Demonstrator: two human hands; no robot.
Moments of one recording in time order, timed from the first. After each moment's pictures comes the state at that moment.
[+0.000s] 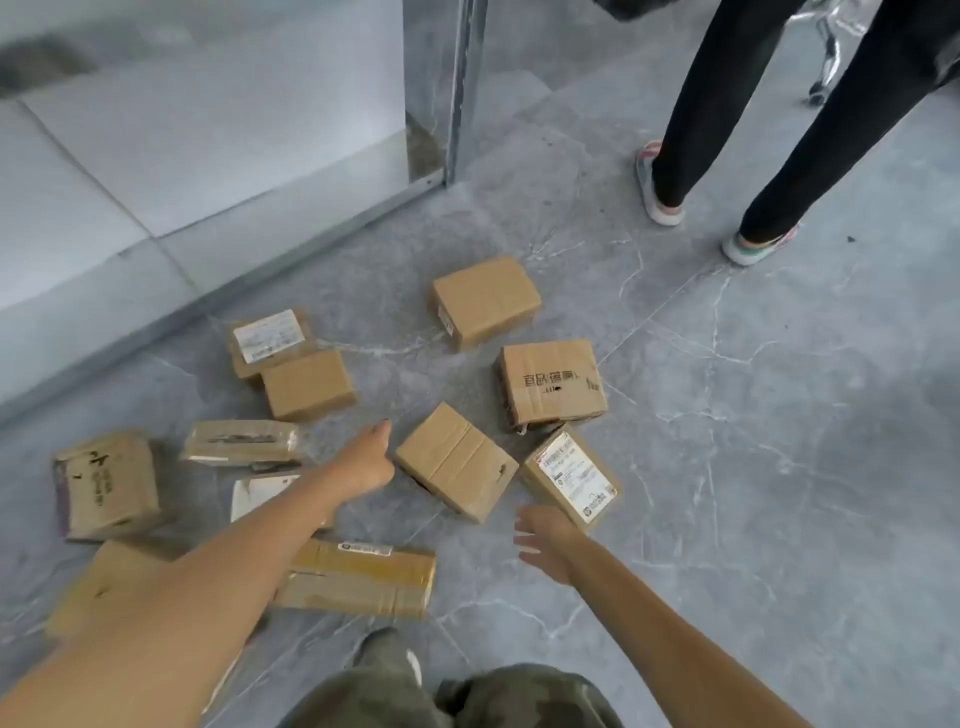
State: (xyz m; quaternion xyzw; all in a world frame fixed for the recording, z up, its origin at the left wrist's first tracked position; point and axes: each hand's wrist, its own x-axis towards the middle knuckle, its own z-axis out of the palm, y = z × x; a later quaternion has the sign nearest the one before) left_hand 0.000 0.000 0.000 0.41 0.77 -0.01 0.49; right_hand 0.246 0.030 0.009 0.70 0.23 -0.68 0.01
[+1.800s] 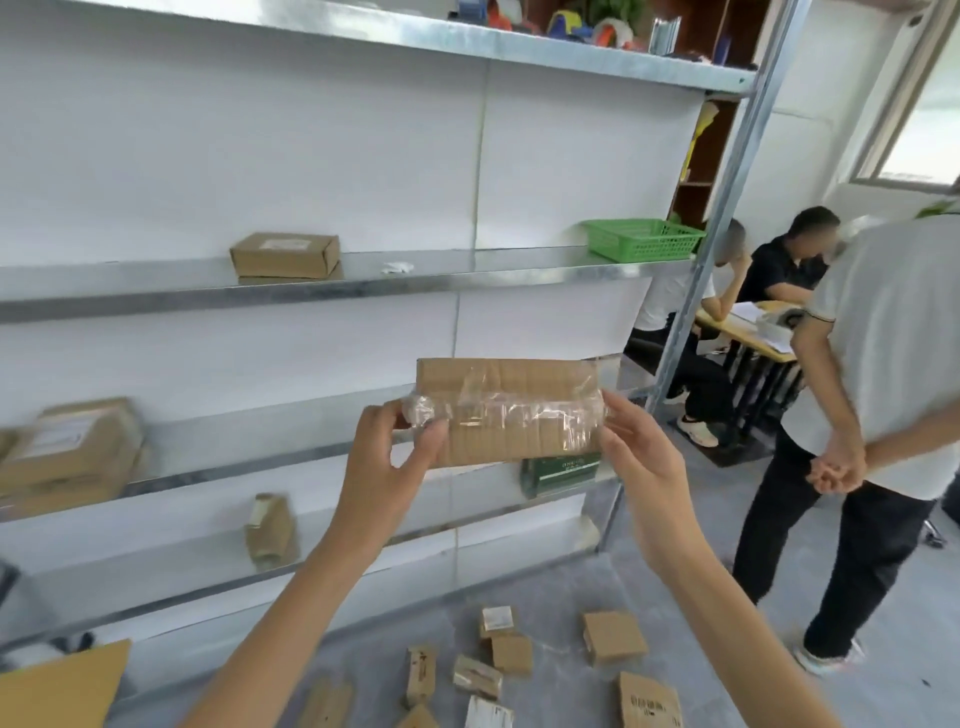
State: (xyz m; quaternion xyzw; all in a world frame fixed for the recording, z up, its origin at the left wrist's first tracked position) left_hand -0.048 -0.379 0.960 0.35 0.72 0.60 0.02; right_hand 0.125 -0.204 0.967 0.19 0.69 -0.57 -0.41
